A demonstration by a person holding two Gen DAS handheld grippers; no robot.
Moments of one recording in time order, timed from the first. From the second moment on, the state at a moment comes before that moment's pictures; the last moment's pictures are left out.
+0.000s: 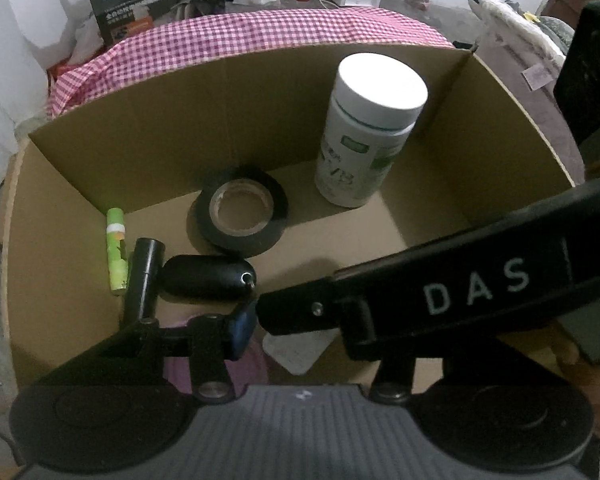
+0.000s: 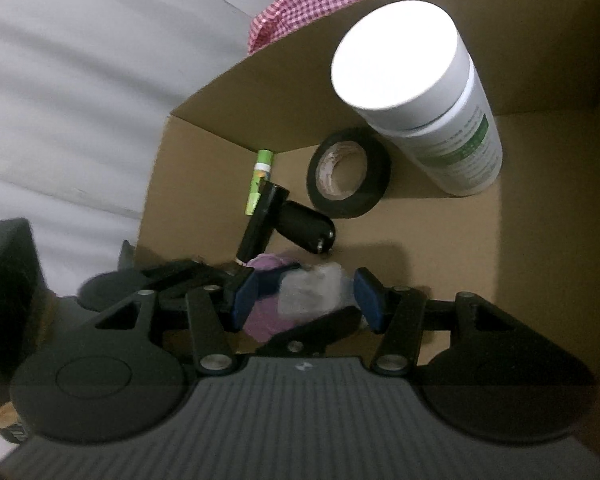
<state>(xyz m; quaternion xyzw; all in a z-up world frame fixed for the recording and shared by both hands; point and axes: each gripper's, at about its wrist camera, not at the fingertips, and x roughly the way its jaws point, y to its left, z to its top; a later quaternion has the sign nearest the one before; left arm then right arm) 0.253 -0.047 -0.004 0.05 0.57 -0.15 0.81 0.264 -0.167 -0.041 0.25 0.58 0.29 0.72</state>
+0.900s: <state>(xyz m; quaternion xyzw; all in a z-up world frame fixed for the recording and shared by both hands) 0.096 -0.010 0.084 0.03 0.39 -0.16 0.91 0.103 -0.236 0.070 0.23 0.36 0.29 0.86</state>
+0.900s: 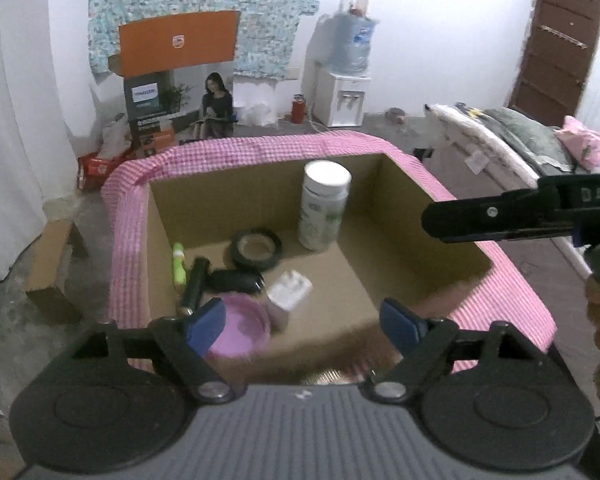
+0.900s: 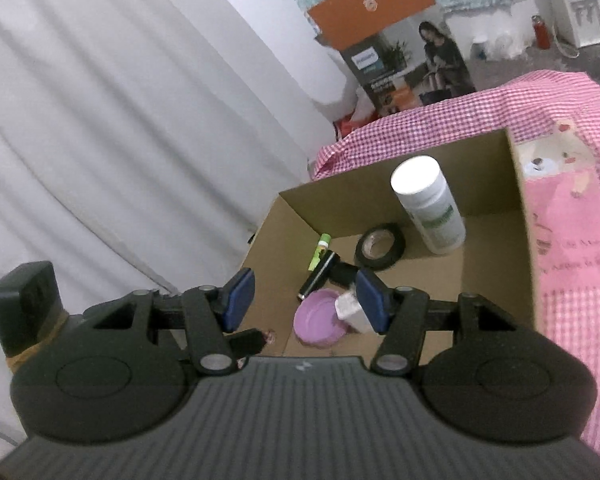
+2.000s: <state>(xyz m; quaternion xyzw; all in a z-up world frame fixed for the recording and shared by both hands) 0.082 -0.086 -0.015 0.09 0.40 -0.22 0.88 0.077 -0.191 -0.015 0.13 0.43 0.25 0.86</state>
